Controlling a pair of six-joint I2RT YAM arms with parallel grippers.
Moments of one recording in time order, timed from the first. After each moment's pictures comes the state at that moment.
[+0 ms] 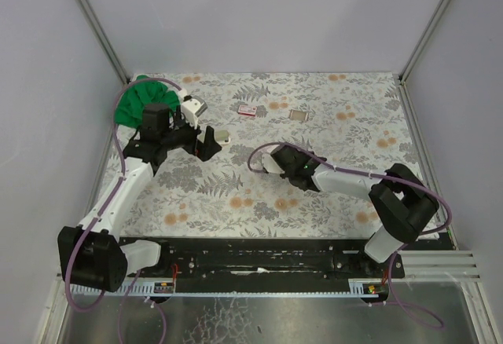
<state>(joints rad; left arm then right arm) -0.16 1.20 0.96 -0.33 0.60 0.19 0.80 1.63 0.85 -0.21 0.64 -0.92</state>
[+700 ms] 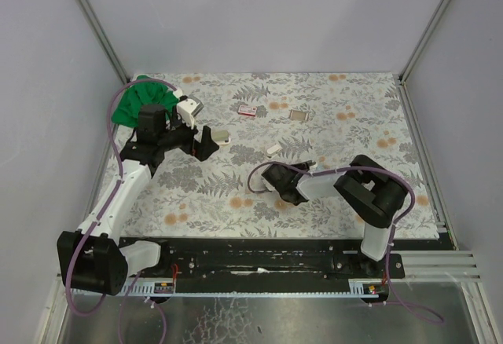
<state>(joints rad) -0.13 1.17 0.95 -0.32 0.60 0.18 0.86 1.82 0.82 -0.14 0.77 -1.03</state>
